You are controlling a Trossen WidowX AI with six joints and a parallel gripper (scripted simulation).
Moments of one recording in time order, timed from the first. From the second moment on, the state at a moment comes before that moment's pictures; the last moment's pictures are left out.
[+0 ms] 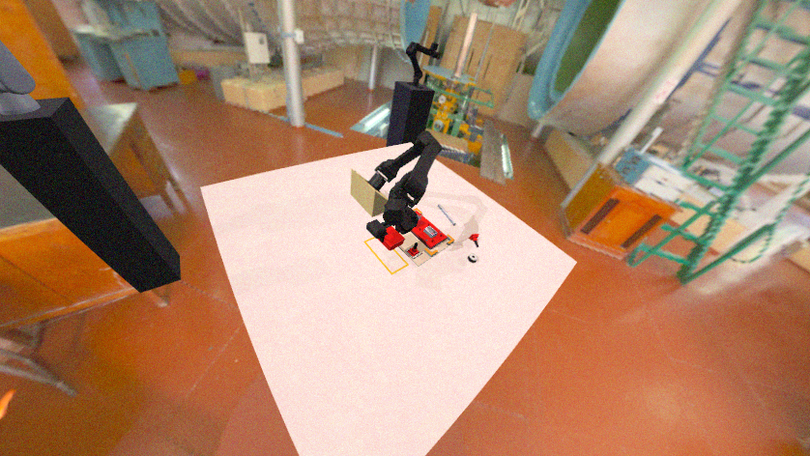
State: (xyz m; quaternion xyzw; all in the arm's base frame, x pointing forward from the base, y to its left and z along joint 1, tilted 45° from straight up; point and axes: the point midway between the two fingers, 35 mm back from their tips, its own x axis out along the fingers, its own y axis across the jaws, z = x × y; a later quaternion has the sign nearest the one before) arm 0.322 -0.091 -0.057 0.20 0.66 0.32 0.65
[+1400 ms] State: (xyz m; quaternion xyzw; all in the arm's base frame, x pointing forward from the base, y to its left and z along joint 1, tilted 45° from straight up) arm 0.322 -0.073 -0.076 0.20 0.66 0.32 0.65
